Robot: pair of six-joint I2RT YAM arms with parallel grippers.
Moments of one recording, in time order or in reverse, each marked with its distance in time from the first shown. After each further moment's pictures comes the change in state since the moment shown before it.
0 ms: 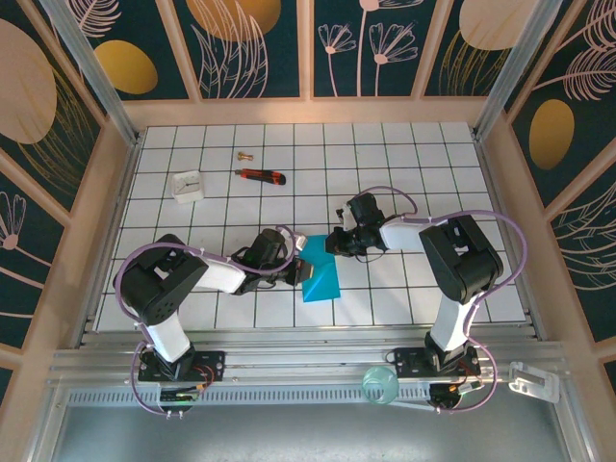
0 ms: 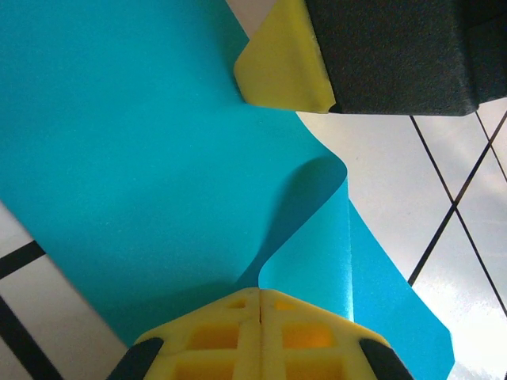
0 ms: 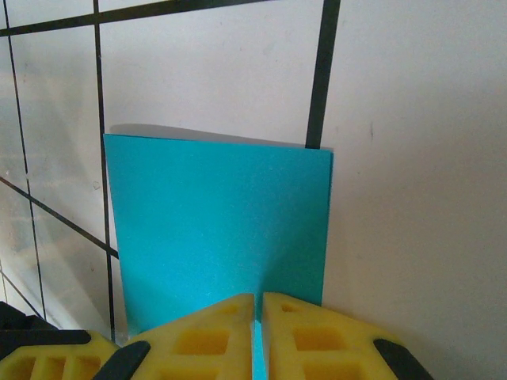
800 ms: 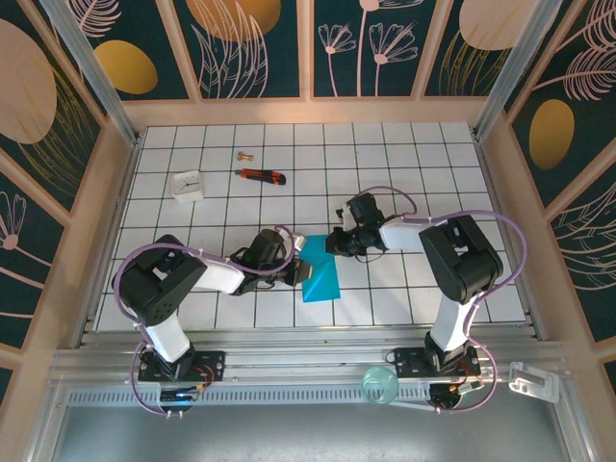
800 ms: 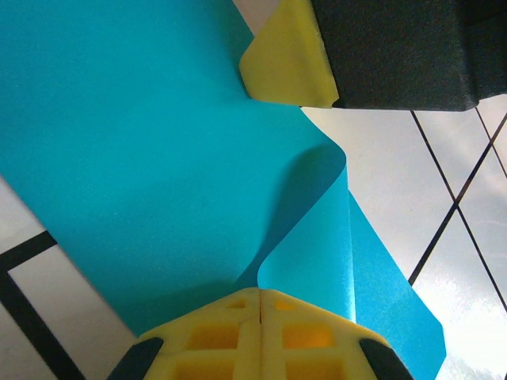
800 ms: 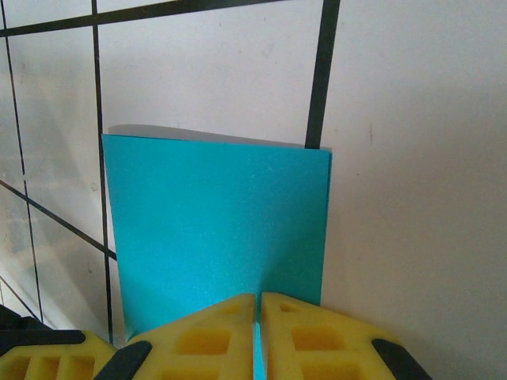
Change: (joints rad) left arm 0.005 -0.008 -0.010 0.000 0.000 0.000; right arm 0.003 0.000 0.001 0.000 0.010 0.000
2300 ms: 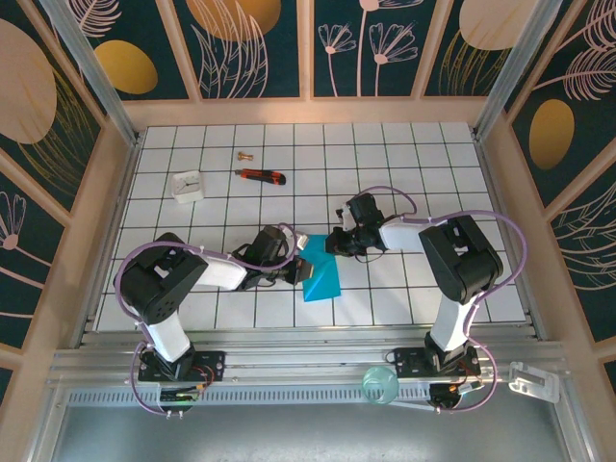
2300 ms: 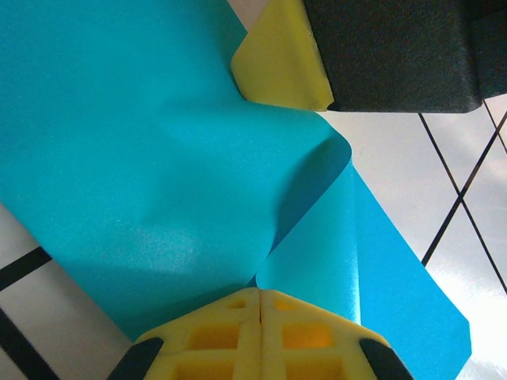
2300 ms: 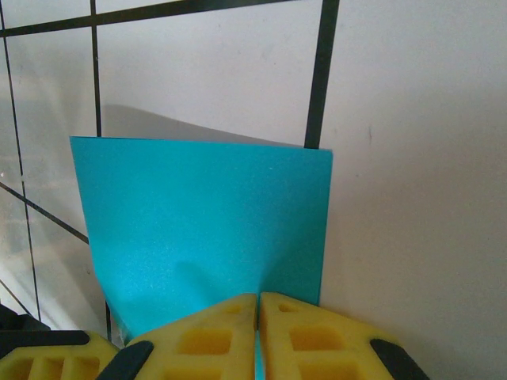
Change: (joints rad) left arm 0.006 0.015 0.044 -0.067 0.018 0.045; right arm 0.002 0.000 0.000 0.000 0.005 0.000
